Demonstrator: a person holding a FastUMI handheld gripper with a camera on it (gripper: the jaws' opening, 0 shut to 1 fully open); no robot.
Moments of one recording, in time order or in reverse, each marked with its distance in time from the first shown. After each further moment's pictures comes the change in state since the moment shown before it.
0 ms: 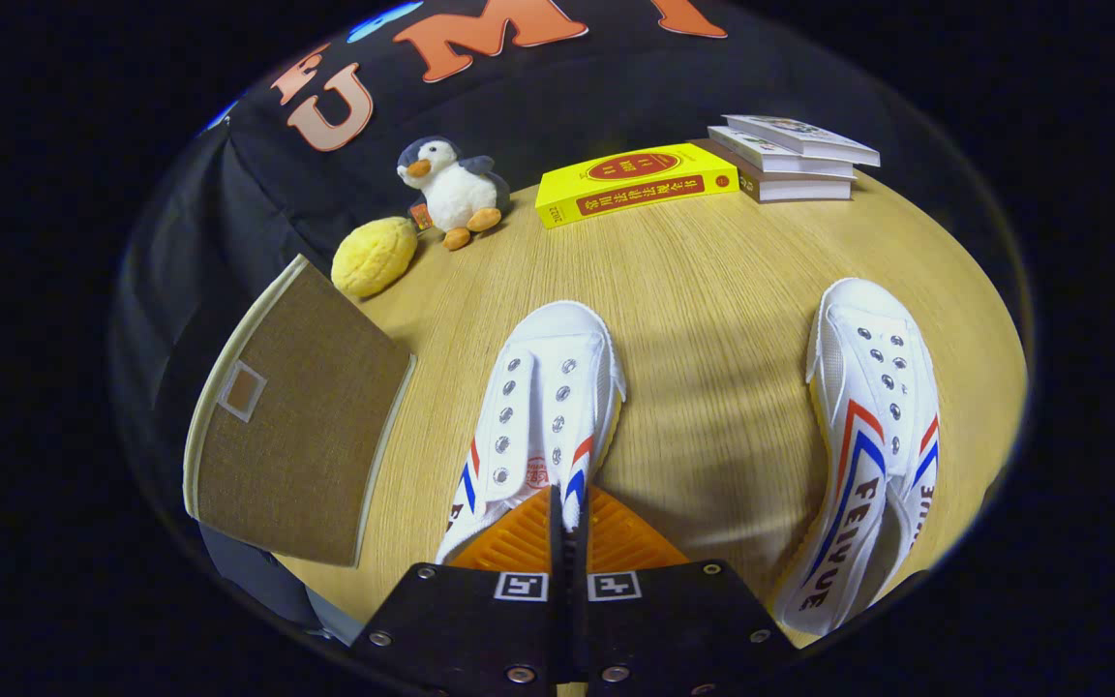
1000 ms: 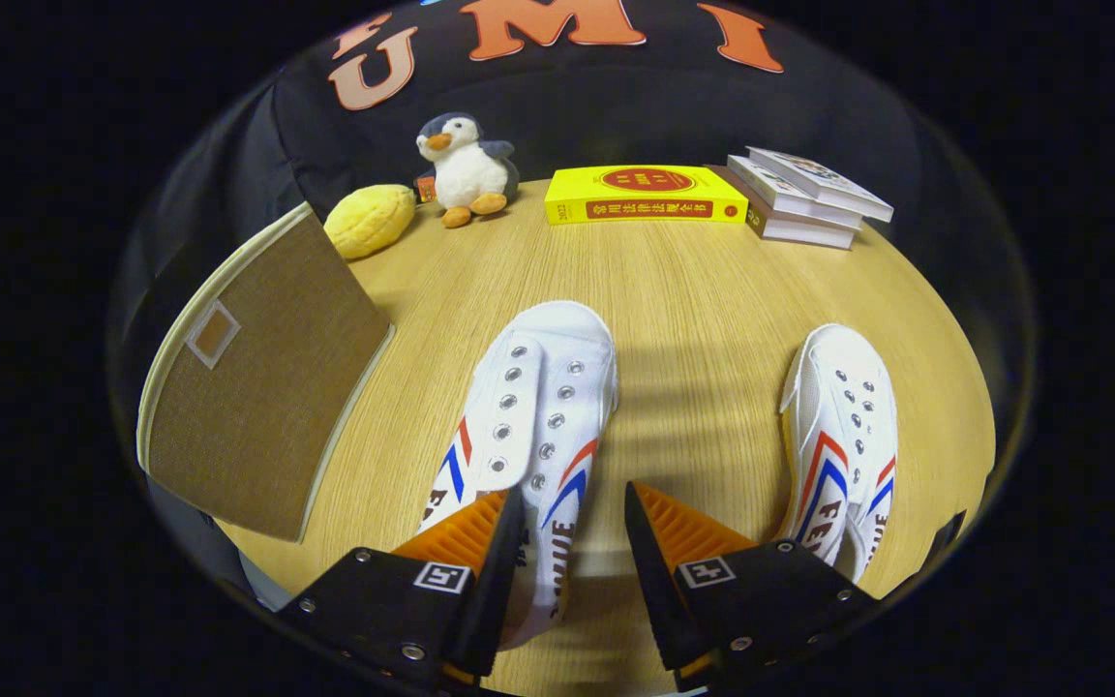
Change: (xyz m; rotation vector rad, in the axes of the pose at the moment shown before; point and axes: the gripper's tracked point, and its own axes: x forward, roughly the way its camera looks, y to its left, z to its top) arm 0.002 -0.008 -0.008 -0.176 0.062 -0.103
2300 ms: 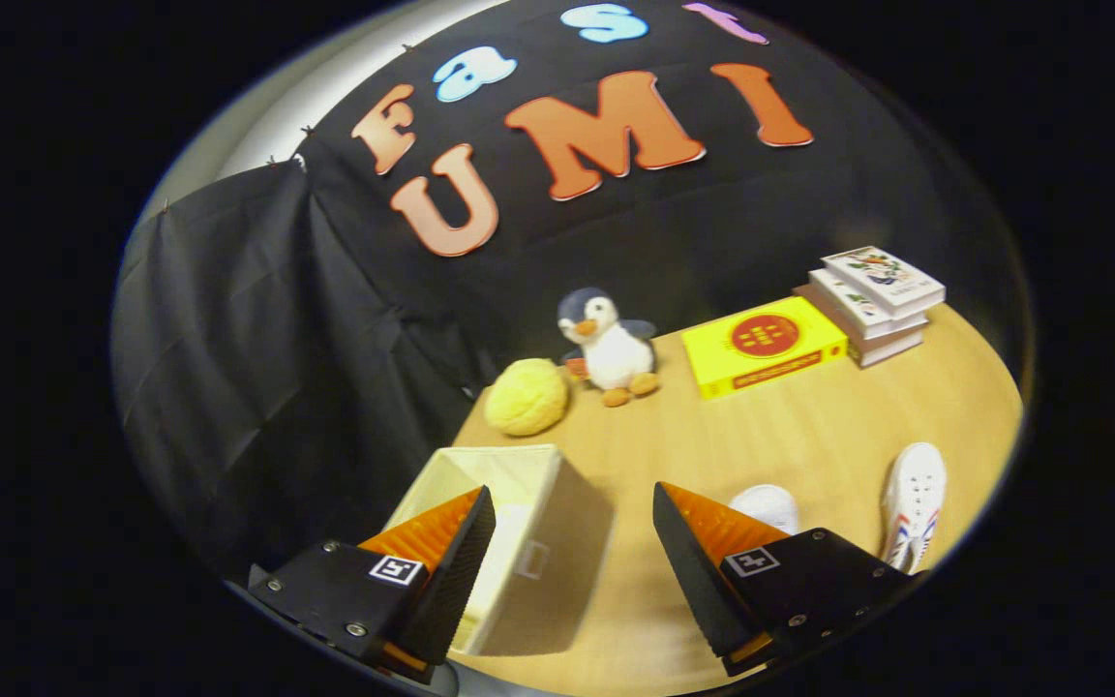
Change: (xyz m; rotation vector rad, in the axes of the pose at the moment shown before) arm -0.112 0.102 0.152 0.163 -0.376 0.183
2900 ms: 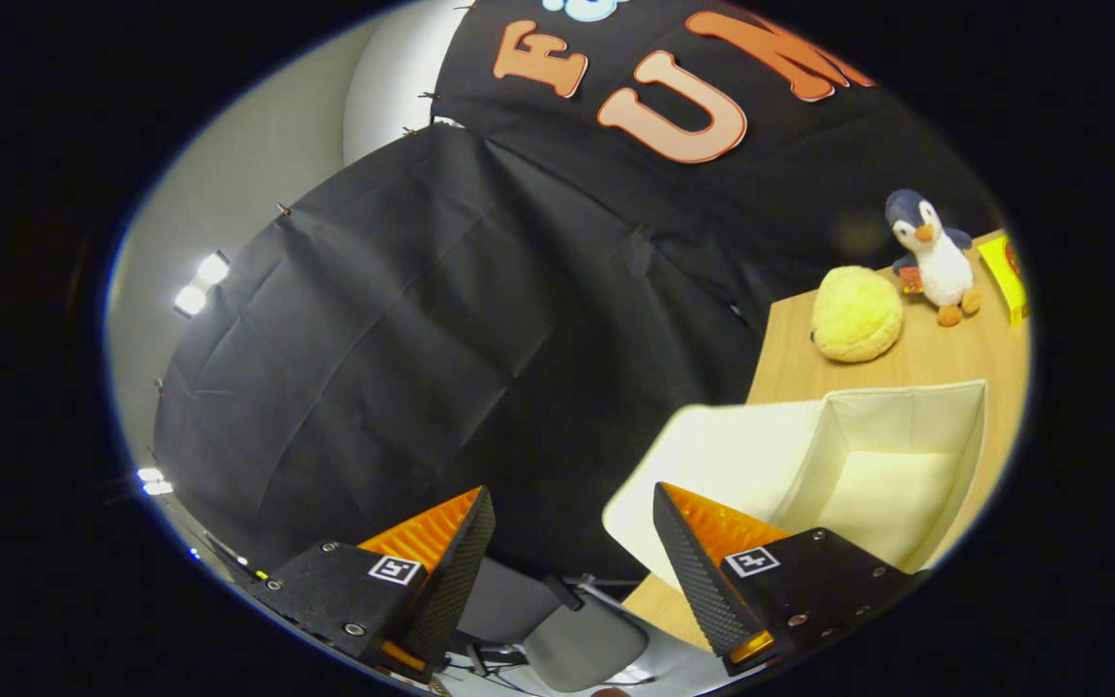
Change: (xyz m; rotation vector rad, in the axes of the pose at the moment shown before) arm -0.029 0.325 -0.010 0.049 0.229 0.692
